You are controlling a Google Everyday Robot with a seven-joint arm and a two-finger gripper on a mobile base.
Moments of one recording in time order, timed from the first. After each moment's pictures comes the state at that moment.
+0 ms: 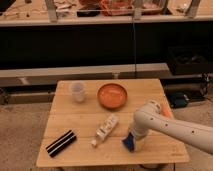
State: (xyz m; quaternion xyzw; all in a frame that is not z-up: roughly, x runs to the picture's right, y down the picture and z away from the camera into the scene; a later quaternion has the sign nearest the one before) arm 0.152 0.282 0.792 -0.34 -0.11 -0.10 0.93
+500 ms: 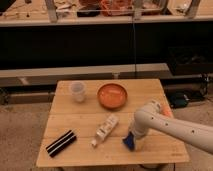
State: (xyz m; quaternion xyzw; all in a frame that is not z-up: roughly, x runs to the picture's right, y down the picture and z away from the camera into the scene) arm 0.155 0.280 0.796 -0.34 -0.11 -0.10 0.93
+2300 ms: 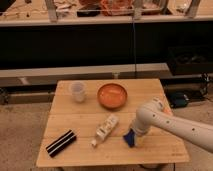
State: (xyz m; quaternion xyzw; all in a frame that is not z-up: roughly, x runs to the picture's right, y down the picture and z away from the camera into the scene) arm 0.162 0.271 0.807 -0.34 -0.11 -0.09 0.93
